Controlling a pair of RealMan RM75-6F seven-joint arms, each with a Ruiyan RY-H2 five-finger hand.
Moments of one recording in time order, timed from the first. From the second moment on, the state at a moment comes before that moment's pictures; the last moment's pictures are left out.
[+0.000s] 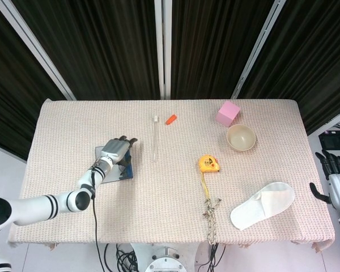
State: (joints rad) left arm -1.10 -1.47 -0.07 -1.38 0.48 0.63 0.46; right arm 0.14 -1.18 0.08 -1.28 -1.44 1.35 0.26
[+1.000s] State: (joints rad) left arm -1.21 -1.38 0.12 -1.50 0.12 0.77 0.73; right arm 0.15 -1.17 0.08 -1.30 -1.45 1.35 0.23
